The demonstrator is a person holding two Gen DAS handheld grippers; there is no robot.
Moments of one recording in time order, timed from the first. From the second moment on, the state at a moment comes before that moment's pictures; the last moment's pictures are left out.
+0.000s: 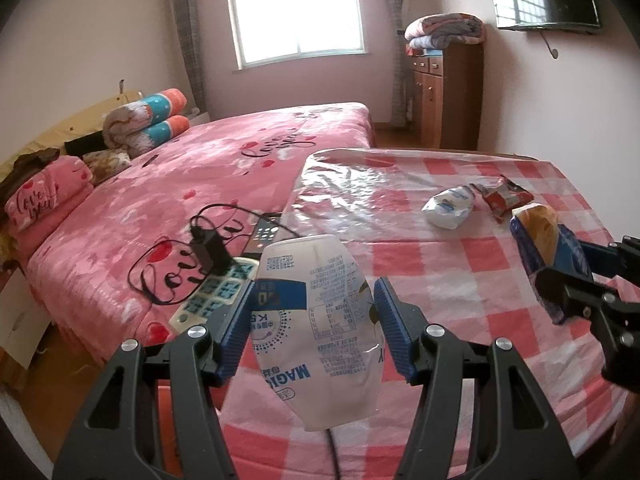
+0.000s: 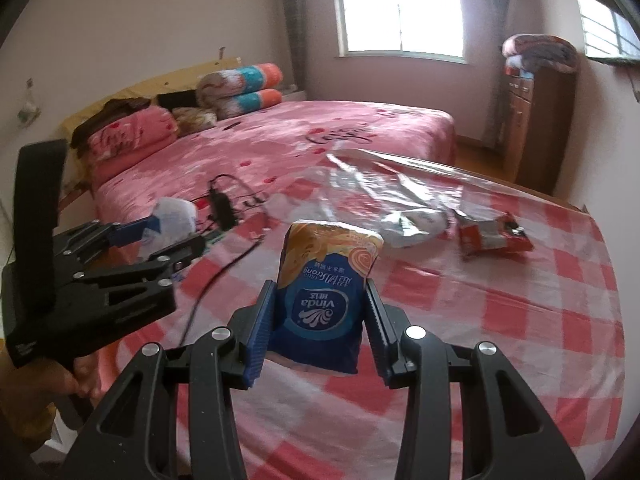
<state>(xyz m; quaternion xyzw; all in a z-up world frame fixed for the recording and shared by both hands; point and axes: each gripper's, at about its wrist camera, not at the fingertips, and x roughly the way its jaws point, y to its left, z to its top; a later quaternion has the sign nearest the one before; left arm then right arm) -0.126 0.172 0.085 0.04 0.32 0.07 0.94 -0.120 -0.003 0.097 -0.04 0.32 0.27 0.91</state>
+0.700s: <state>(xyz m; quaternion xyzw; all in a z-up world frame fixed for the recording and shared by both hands) -0.181 0.272 0.055 0.00 0.36 0.17 0.92 -0.168 0.119 0.088 -0.12 0.33 0.39 0.85</state>
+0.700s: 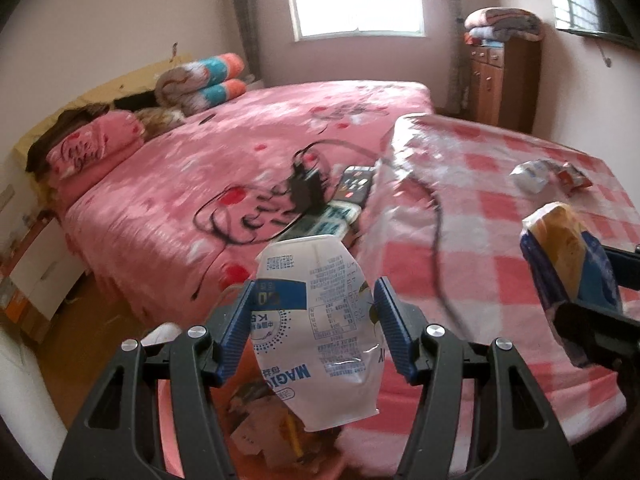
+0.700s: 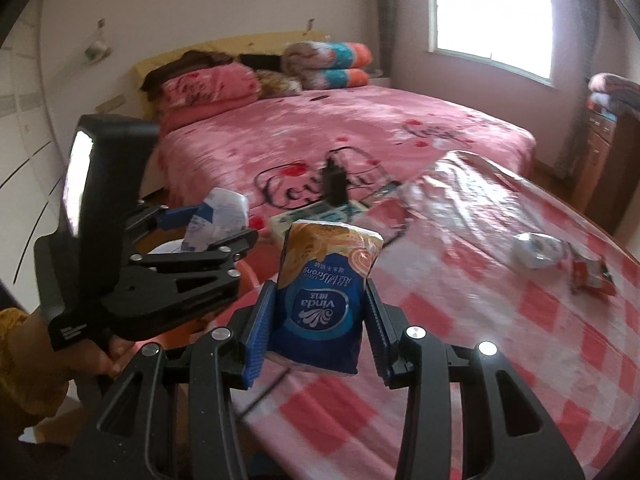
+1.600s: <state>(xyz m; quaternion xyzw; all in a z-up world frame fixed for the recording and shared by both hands) -0.249 0.417 -0.051 -0.20 0.45 0.24 0.83 -0.203 0.229 0.045 -0.18 0.34 0.49 0.78</state>
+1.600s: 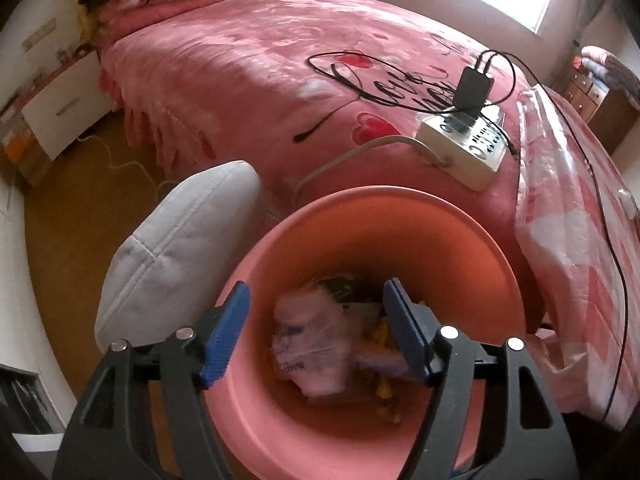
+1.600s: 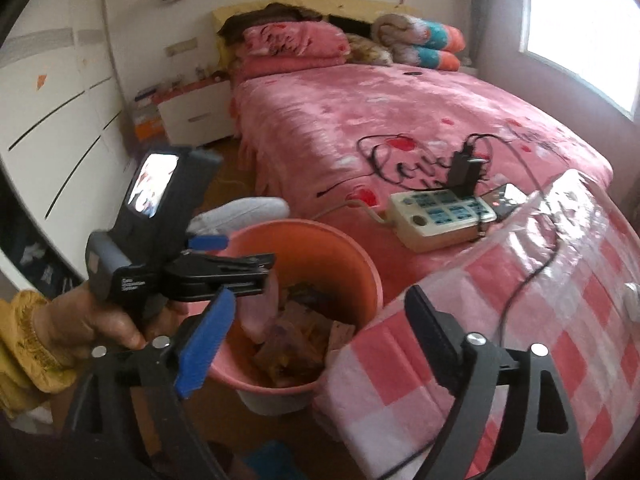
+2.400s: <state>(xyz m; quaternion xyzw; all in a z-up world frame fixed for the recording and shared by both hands) -0.229 0.375 0.006 -0.17 0.40 0.18 0.88 -0.136 0.120 0.065 -0.04 0.35 0.35 0.87</state>
